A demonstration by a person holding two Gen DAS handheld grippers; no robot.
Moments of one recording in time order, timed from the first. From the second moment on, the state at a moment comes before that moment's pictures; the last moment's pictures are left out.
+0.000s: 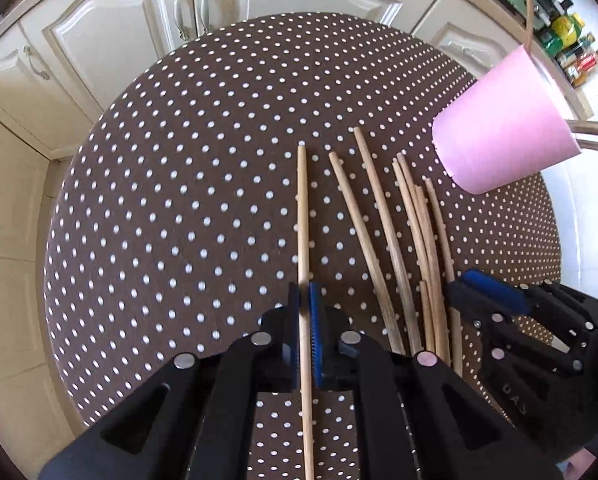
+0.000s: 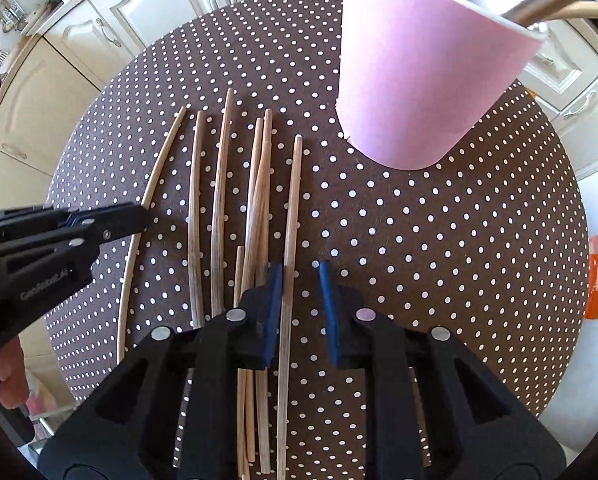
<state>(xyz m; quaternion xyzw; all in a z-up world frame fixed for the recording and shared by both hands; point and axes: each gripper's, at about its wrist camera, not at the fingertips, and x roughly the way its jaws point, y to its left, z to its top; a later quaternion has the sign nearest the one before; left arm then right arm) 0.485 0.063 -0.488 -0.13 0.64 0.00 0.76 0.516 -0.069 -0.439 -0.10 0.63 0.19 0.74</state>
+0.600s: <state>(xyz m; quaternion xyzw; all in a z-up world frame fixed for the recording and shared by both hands) 0.482 0.020 -0.466 -0.09 0.62 0.01 0.78 0.522 -0.099 -0.442 -0.05 0.65 0.20 0.73</state>
